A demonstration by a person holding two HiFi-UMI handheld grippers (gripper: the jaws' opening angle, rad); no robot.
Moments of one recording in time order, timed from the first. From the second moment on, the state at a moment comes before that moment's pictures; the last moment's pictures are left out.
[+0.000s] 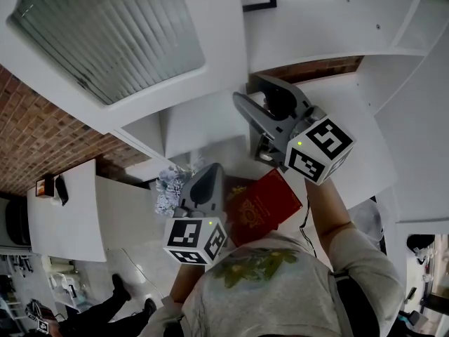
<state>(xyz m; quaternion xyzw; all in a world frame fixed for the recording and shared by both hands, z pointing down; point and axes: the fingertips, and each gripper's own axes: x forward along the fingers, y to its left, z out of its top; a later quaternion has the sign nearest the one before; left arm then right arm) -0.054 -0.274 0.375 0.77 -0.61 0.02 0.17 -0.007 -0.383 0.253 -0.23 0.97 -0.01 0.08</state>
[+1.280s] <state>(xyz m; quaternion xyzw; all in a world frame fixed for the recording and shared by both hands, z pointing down) -0.052 -0.269 0.375 0.77 -0.61 0.02 0.17 -0.006 -0.387 0.249 -0.21 0.97 0.02 0.08</state>
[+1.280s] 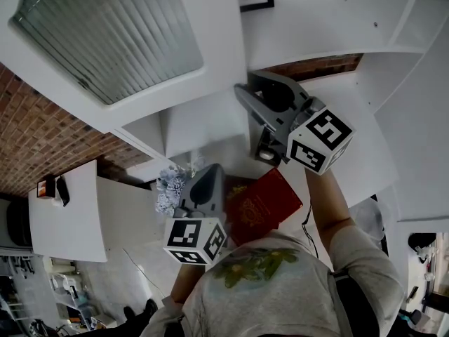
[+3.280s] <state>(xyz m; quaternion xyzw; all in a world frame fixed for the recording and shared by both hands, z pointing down) -0.046 -0.218 0.360 0.79 -0.60 0.01 0.15 0.013 -0.318 0.247 -0.27 0.96 0.04 0.03</state>
